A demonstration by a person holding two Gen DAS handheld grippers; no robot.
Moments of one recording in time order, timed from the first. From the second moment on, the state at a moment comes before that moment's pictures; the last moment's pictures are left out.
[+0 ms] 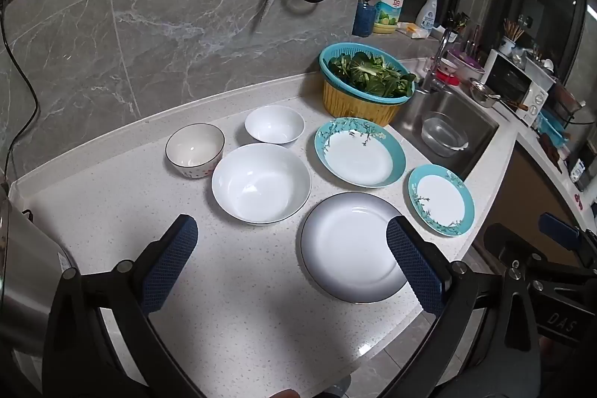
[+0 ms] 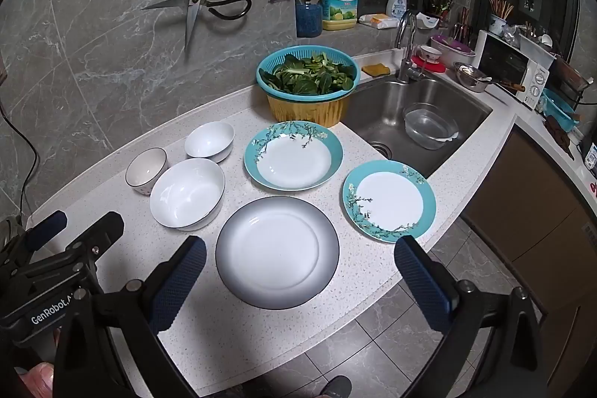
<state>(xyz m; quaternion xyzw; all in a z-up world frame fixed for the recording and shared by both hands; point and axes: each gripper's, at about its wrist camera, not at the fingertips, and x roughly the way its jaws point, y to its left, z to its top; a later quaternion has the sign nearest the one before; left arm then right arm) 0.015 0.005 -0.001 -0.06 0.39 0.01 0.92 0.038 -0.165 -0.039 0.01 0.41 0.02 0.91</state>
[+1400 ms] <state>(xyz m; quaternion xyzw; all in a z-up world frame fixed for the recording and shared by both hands) 0.016 0.006 -0.002 -0.05 0.39 0.01 0.92 0.041 -0.166 -0.041 0.01 0.42 0.02 0.91</state>
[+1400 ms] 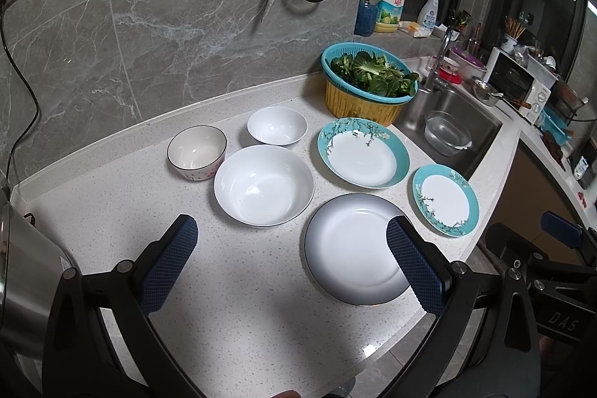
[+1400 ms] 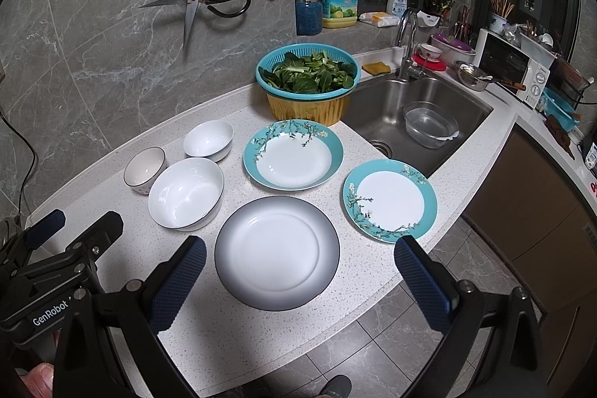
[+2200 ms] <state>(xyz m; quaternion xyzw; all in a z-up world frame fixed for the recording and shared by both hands) 0.035 0.035 -0.113 -0.11 0.50 -0.10 0.85 0.046 -0.225 -0.103 0.15 0.48 0.02 0.86</state>
